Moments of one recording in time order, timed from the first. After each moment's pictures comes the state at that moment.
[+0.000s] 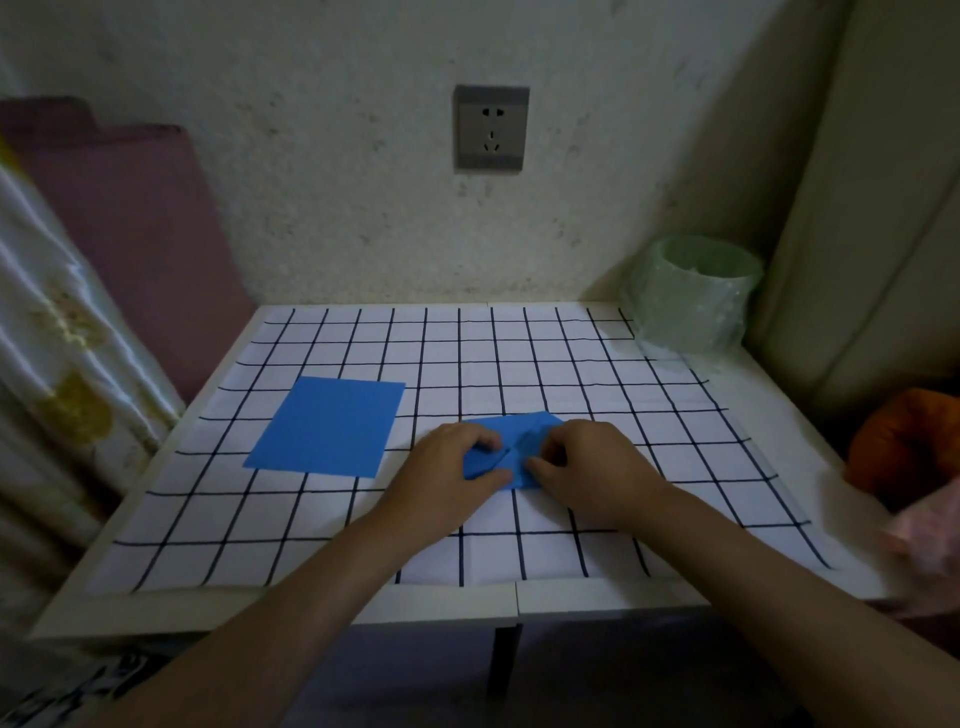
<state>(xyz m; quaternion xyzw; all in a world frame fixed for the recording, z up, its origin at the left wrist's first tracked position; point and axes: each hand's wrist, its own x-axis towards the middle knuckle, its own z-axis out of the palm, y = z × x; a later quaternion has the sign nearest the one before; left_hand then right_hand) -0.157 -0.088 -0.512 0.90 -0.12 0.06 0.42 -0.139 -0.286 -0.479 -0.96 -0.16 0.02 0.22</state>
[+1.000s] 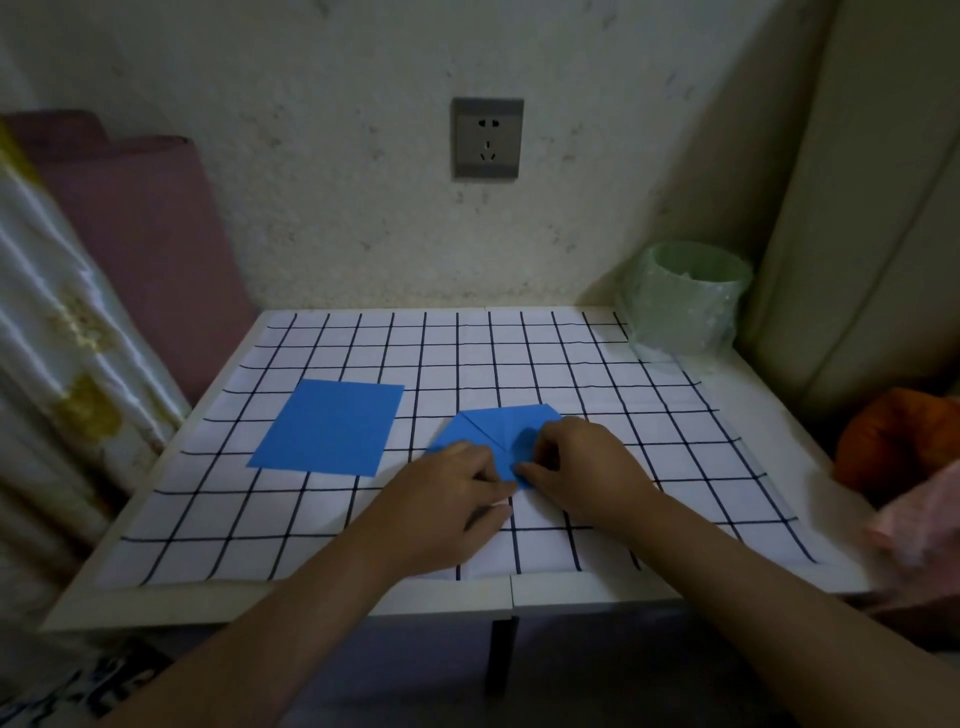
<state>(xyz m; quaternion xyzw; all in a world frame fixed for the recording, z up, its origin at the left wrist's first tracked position) -0.186 -0.082 -0.495 0.92 -0.33 0.12 0.18 -0.144 -0.284 -0.484 -0.96 -0.16 -0.03 0.21</state>
